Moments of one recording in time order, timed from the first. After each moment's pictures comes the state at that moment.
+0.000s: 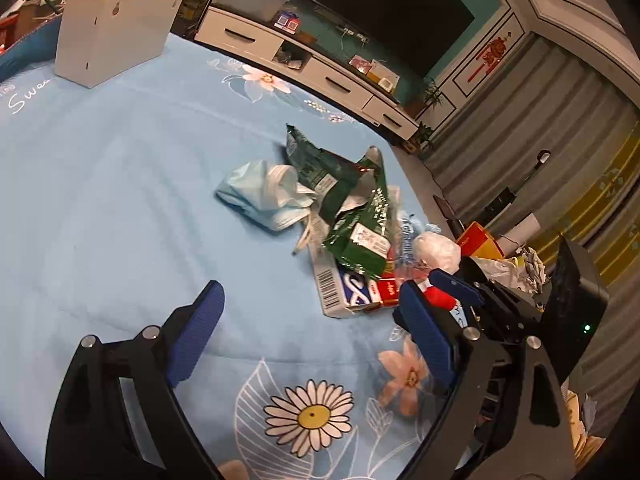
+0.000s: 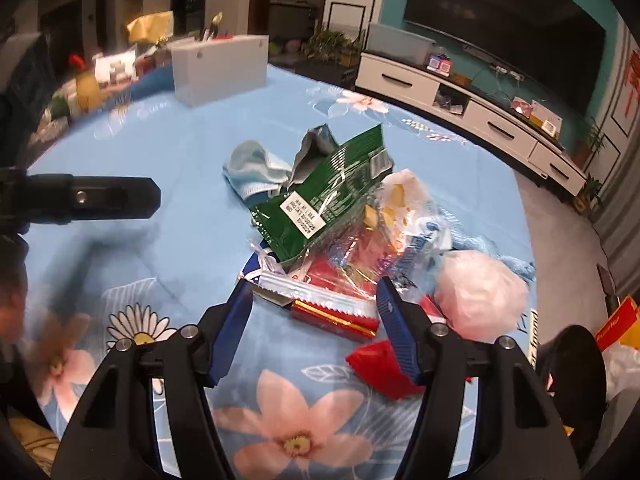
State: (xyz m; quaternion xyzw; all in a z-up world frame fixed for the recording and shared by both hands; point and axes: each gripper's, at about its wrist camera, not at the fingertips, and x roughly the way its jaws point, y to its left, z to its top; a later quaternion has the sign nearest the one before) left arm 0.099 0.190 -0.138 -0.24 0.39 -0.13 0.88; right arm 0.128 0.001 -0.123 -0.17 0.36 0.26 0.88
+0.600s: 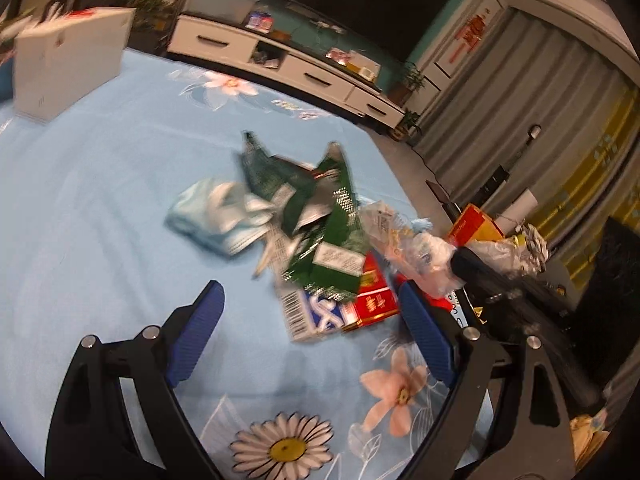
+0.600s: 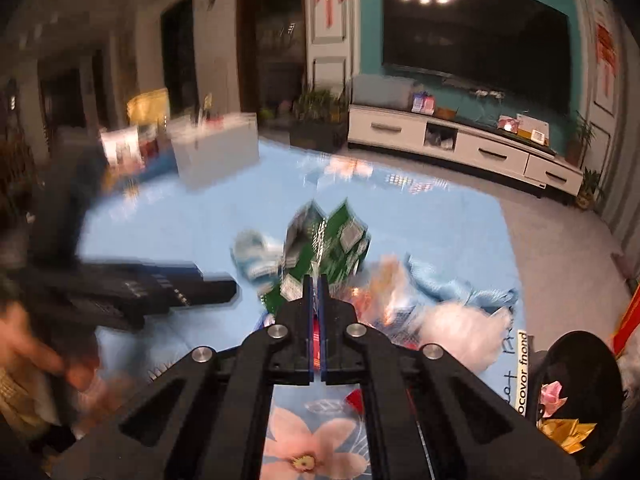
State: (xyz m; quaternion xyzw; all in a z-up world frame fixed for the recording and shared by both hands) left arm 0.126 0.149 -0.122 -0.18 0.38 -0.16 0.89; right arm 0.115 -0.052 -0.061 -0.04 0.27 0.27 0.92
